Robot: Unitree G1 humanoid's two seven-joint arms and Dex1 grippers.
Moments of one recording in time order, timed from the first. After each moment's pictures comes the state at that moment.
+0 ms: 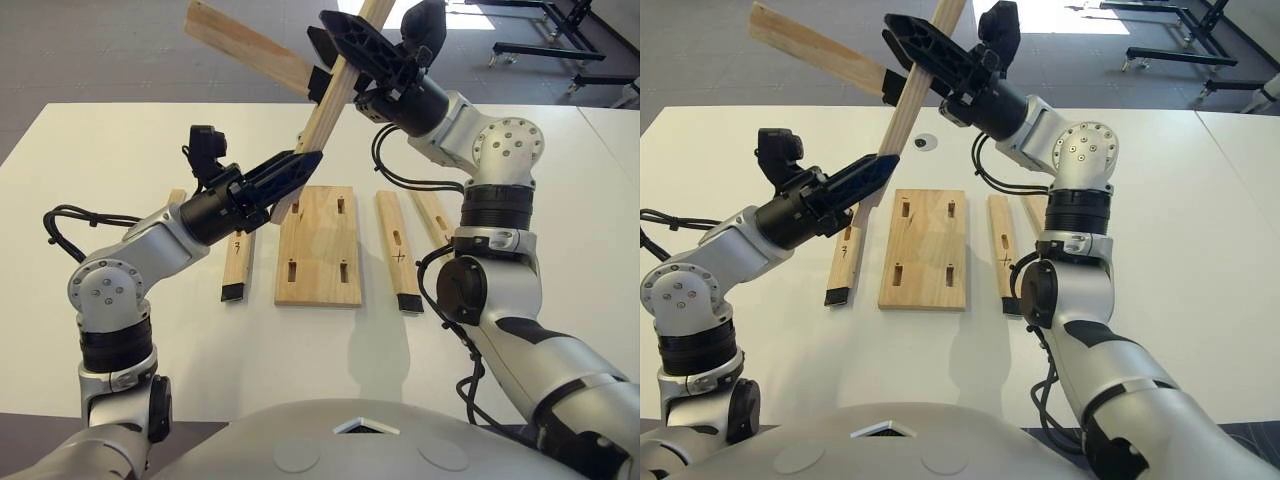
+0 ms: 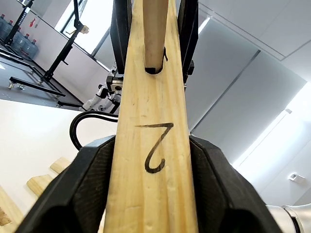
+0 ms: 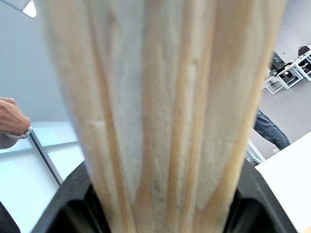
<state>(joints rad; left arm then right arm) -0.24 0.36 0.17 -0.44 -1.41 0.95 -0.33 -0.93 -0.12 -0.35 0.40 1.04 1.12 0.85</state>
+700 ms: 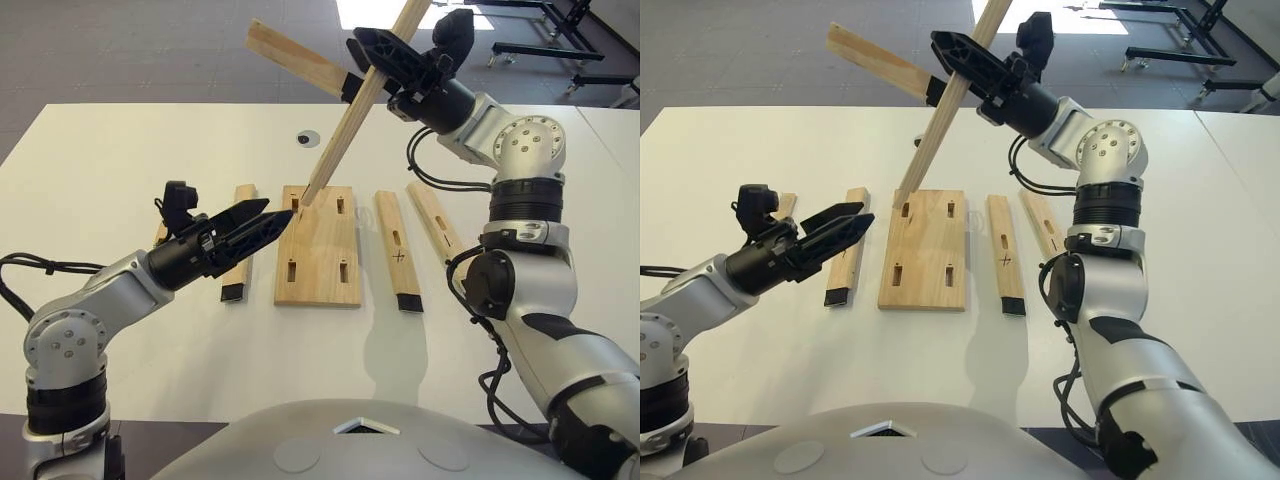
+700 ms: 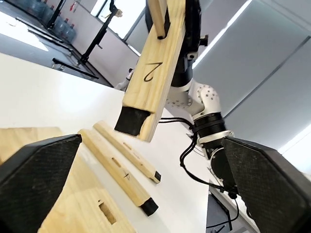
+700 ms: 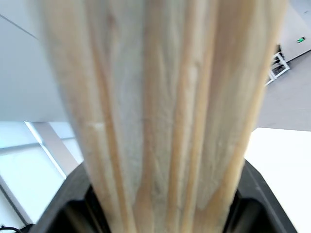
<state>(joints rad) 0.08 0.54 0.25 -0.56 -1.40 0.93 -0.35 -0.97 -0.29 -0.28 0.58 0.89 0.97 0.99</state>
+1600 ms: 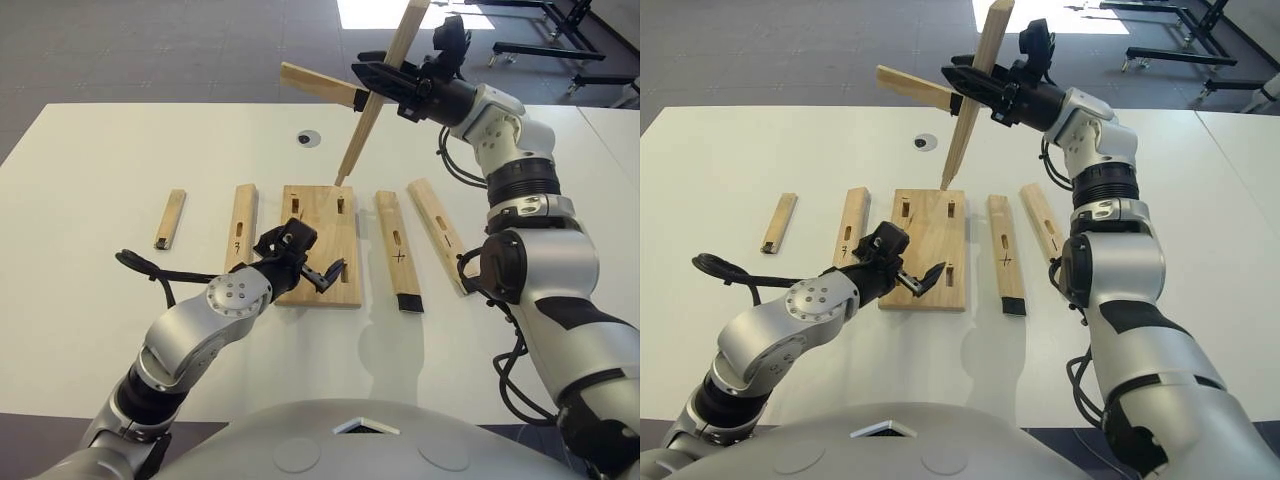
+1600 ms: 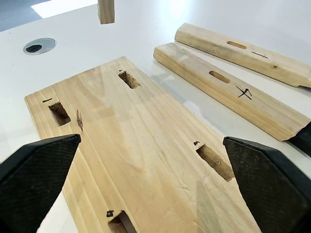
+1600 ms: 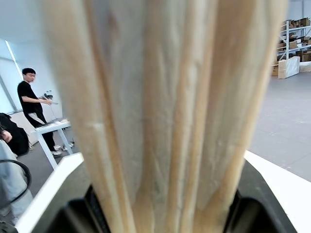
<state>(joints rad) -0.10 0.38 -0.45 -0.69 -0.43 1.07 0.05 -1.06 -0.34 -0.14 0.93 0.44 0.30 1.25</state>
